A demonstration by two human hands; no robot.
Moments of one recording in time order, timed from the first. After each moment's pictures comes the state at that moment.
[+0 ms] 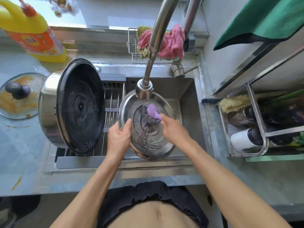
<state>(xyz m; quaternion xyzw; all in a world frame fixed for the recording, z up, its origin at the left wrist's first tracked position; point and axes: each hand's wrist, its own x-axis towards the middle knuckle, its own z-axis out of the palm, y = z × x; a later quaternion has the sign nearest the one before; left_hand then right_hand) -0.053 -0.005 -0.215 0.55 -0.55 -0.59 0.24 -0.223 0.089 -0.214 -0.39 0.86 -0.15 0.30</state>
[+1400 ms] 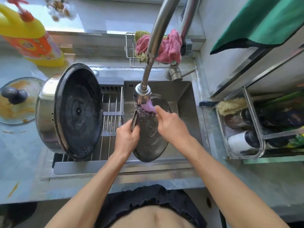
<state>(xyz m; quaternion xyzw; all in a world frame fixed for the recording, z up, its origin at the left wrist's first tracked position) -0.073 -0.008 -0.225 0.44 -0.71 -0.52 0.20 -0.221 0.073 -0.177 -0.45 0.85 -0.19 0.21</state>
